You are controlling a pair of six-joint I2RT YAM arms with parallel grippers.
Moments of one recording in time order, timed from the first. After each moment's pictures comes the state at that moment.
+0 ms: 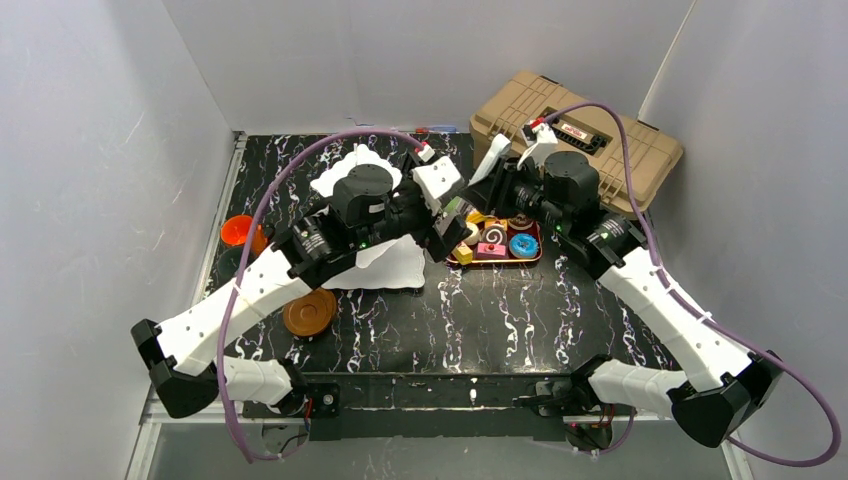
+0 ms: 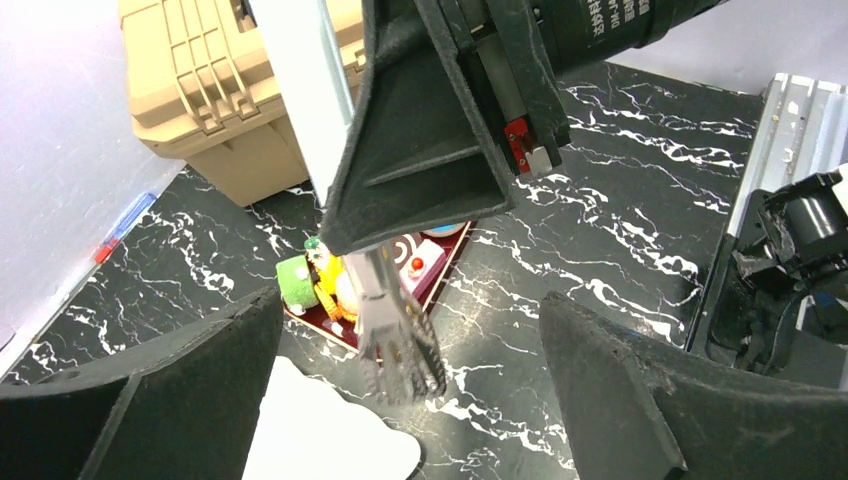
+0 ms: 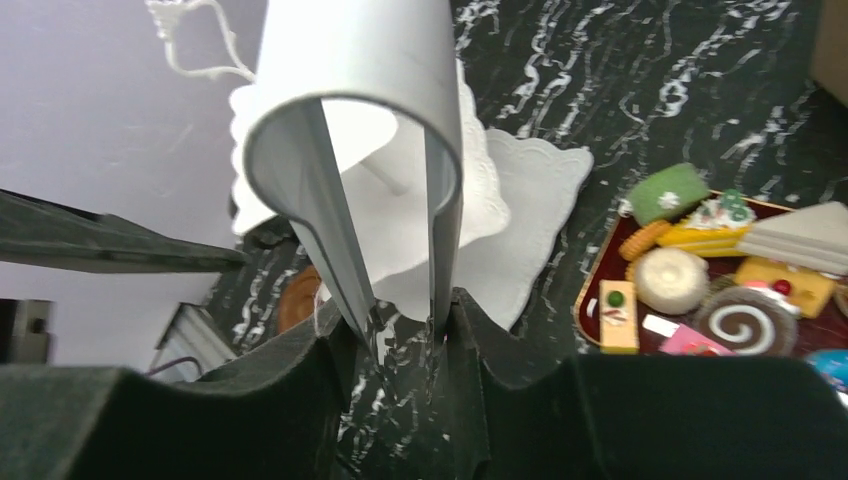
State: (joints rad) left arm -0.94 1.26 1.41 -0.38 0.08 0.17; right arm 0.63 1.13 1.23 -0.33 -0.16 0.58
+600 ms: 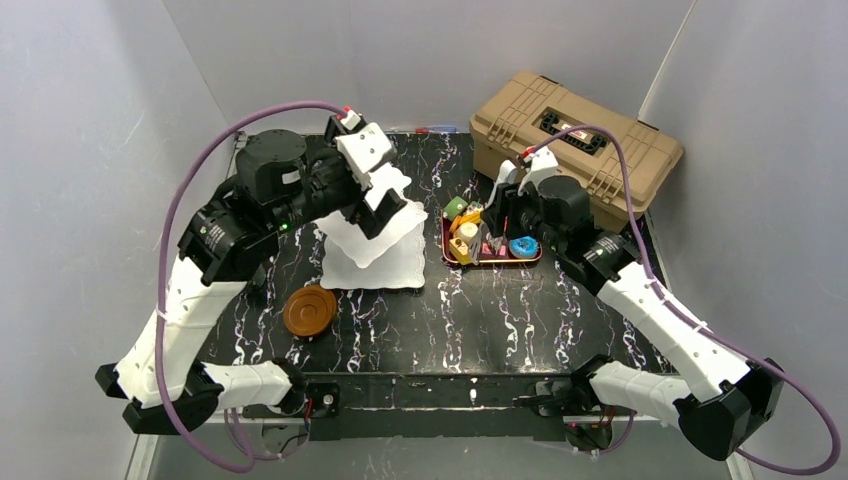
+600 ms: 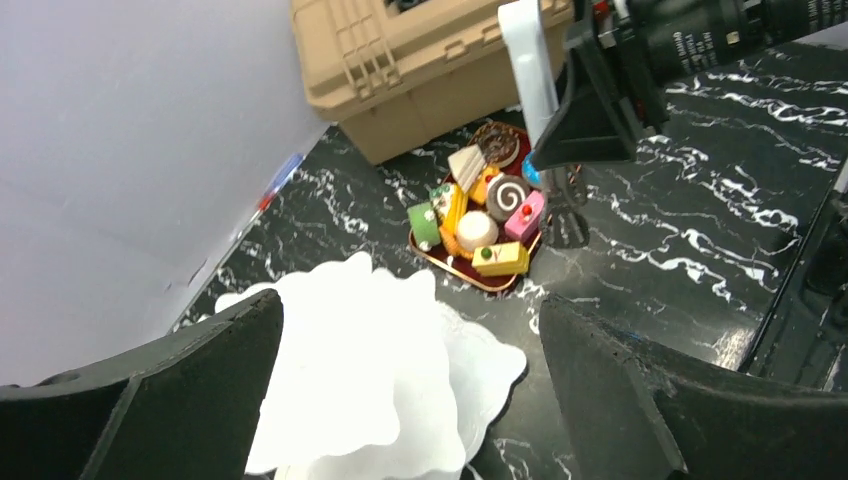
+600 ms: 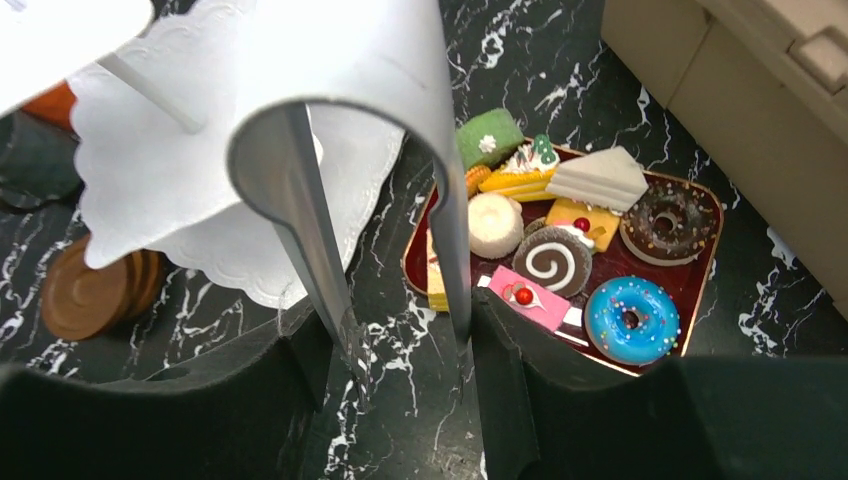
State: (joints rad) left arm -0.76 1.20 1.77 -0.83 0.13 0.34; right arm 0.63 1.06 1.07 -0.39 0.07 0.29
